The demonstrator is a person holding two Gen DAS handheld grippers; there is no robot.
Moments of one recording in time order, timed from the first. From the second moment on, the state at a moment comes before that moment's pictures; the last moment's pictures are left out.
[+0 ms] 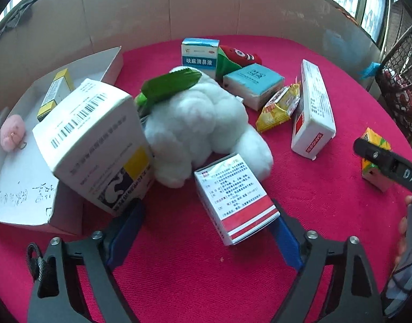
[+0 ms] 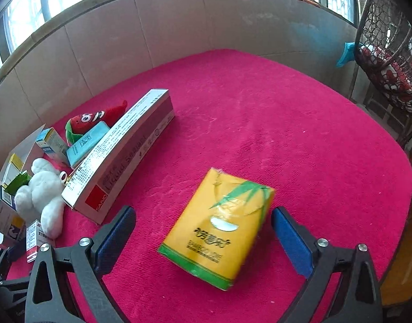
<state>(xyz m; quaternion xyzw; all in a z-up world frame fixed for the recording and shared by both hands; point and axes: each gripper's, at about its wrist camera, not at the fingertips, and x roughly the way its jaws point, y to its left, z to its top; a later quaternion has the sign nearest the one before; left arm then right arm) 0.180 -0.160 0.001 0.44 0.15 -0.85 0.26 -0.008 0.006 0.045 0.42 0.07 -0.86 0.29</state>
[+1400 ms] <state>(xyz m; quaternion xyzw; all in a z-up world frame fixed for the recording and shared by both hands) 0.199 -0.097 0.025 0.42 0.06 -0.88 0.20 0.019 0.022 0.069 0.36 0.09 -0.89 0.28</state>
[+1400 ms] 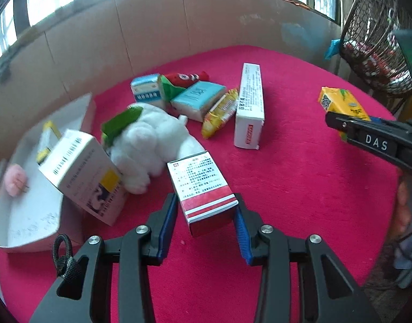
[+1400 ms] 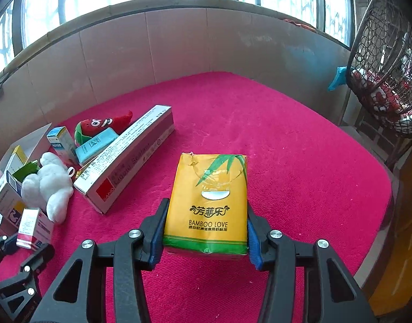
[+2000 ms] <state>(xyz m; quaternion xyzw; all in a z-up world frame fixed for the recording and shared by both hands) 0.200 -0.097 0.019 0.43 0.09 -0.89 0.13 0.034 0.012 0.080 0.34 0.11 -0.89 0.29</state>
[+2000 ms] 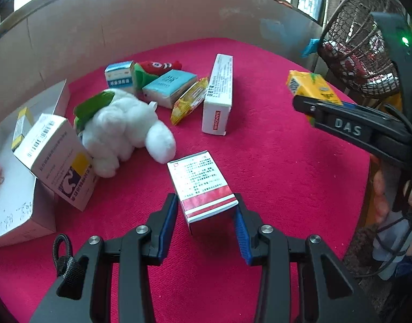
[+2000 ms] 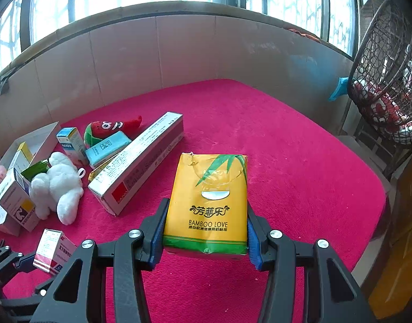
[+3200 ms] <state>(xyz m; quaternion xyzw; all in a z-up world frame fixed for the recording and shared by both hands) 0.229 -0.108 0.037 0.37 0.11 -0.92 0.11 0.094 -0.036 0.112 0.28 0.19 -0.89 0.30</state>
